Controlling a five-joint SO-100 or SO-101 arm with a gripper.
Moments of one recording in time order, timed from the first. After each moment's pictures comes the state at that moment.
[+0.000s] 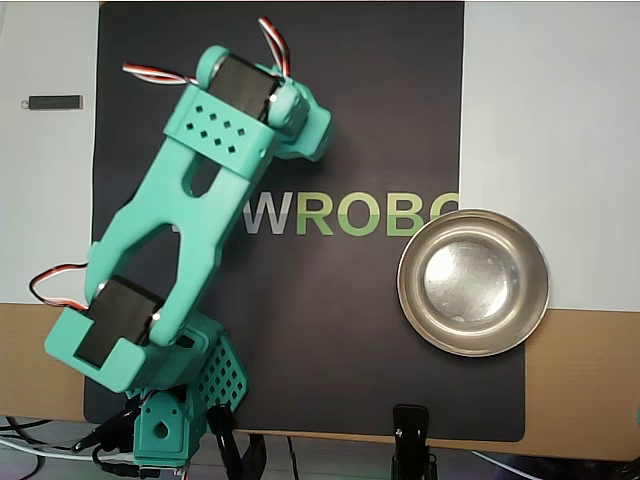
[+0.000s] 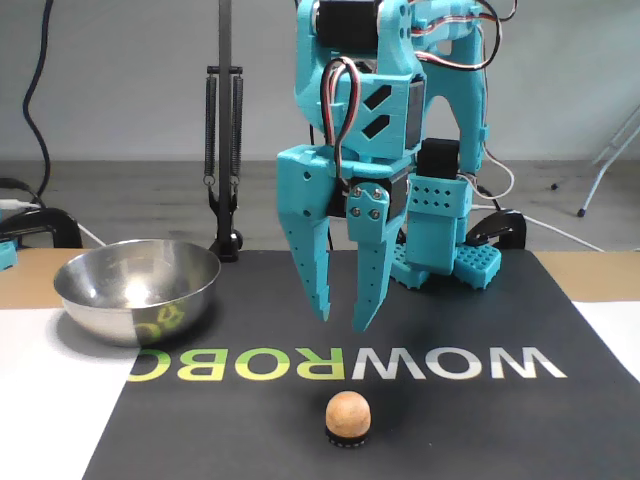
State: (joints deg) arm 26.2 77.8 77.9 82.9 -95.3
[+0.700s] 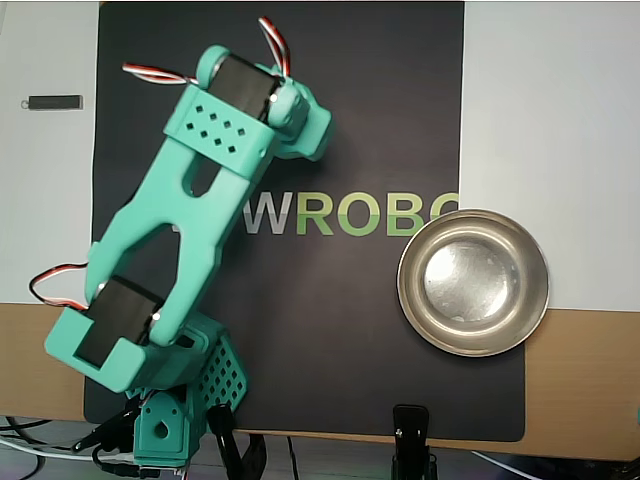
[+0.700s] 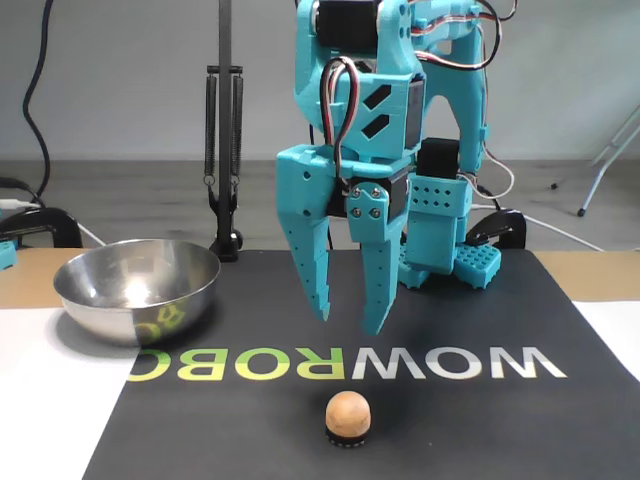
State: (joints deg) arm 26.2 77.8 77.9 82.9 -95.3
